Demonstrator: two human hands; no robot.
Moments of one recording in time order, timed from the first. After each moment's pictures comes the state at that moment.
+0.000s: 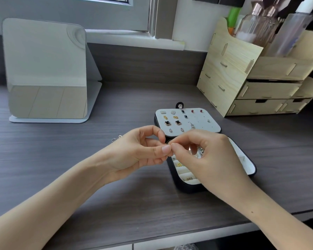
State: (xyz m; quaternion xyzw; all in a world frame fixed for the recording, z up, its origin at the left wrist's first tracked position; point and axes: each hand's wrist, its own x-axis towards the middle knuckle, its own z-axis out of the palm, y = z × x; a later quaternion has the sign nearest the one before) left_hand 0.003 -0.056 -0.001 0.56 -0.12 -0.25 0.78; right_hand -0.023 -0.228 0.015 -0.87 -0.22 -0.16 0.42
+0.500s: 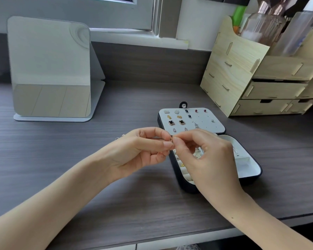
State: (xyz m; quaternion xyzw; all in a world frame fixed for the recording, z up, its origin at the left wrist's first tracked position) left_hand 0.006 -0.056 0.000 0.51 -0.07 -0.27 0.82; right_hand -0.020 -0.214 -0.003 -0.84 -0.21 -0.30 0.40
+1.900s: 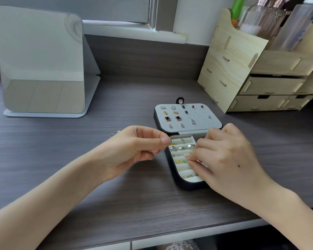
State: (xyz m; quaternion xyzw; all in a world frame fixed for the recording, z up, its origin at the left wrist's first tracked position) left_hand 0.001 -0.056 -0.001 0.64 -0.10 -0.23 0.73; right_hand -0.012 -0.267 0.001 -0.88 -0.36 -0.31 -0.04
